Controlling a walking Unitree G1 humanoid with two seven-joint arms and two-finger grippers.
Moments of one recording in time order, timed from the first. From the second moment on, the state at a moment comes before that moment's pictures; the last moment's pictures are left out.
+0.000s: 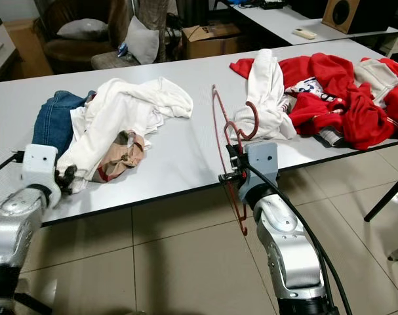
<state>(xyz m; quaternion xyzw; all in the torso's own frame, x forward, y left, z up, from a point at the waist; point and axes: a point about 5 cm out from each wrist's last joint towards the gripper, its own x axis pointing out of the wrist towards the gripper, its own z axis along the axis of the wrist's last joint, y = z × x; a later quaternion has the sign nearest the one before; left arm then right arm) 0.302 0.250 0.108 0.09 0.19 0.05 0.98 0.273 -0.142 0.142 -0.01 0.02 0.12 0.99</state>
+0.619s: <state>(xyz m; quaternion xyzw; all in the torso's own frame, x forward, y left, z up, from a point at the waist) 0.309 0.249 0.107 0.06 0.17 0.03 0.98 0.274 -0.142 0.140 -0.02 0.02 0.12 0.99</state>
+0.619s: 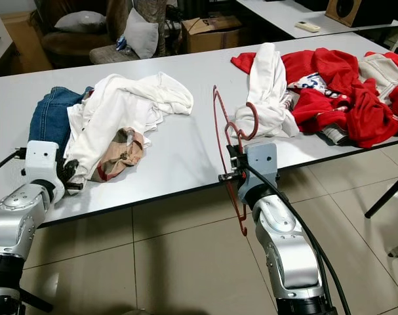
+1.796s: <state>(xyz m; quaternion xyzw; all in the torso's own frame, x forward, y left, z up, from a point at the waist) 0.375 0.165 0.265 -0.24 -0.09 -0.17 0.95 0.276 -0.148 0.147 0.01 -0.01 0.09 1.00</state>
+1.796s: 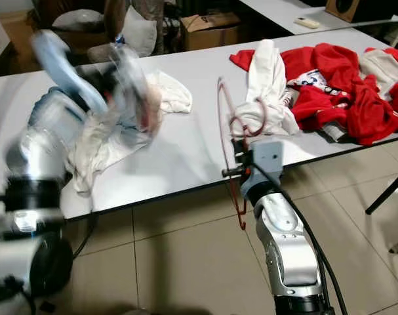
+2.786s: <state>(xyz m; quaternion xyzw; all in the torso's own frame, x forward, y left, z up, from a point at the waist) 0.381 0.126 0.279 -0.09 -0.12 -0.20 0.97 0.277 -0.170 0.144 0.00 -0.01 0.02 1.00</state>
